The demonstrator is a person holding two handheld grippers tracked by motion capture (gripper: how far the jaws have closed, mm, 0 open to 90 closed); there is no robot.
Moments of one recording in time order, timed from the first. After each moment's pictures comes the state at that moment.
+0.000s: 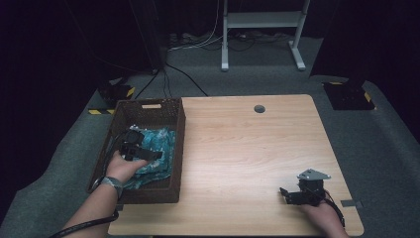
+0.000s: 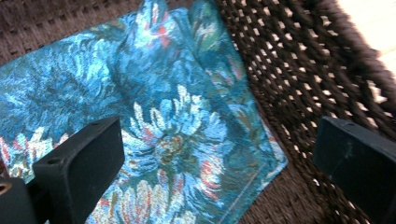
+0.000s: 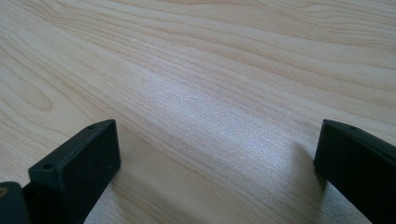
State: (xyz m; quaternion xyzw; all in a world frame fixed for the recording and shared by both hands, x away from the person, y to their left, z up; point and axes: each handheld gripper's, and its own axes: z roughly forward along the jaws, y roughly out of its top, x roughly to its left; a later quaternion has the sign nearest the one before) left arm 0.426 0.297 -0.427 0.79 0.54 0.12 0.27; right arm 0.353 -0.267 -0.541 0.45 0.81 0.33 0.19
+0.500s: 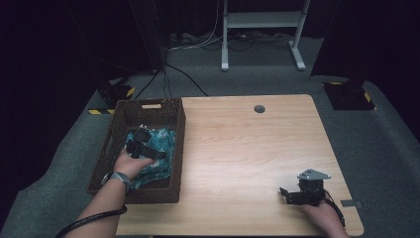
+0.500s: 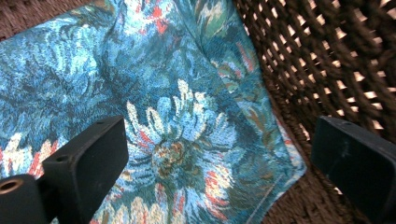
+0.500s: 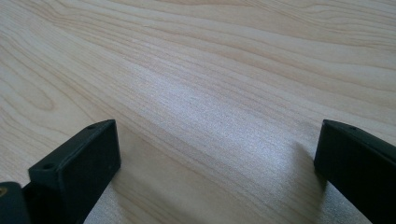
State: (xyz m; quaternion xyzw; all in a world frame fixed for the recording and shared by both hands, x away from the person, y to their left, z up) left arm 0.447 0.284 -0.446 0.81 0.54 0.10 0.21; right arm 0.353 -0.267 -0.541 0.45 0.81 0.33 0.18
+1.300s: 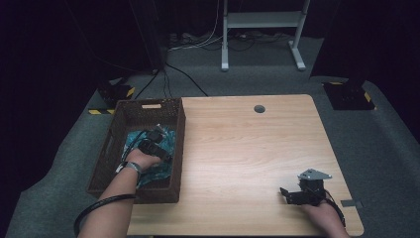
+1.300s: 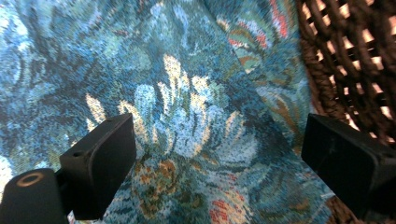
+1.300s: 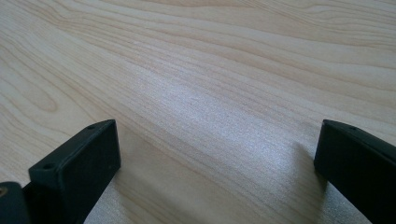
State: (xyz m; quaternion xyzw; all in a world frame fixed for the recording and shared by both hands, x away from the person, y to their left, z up) left arm 0.483 0.265 -0.485 0.84 0.54 0.03 0.10; right arm 0.353 -0.269 -0.541 0.45 0.80 0.34 0.18
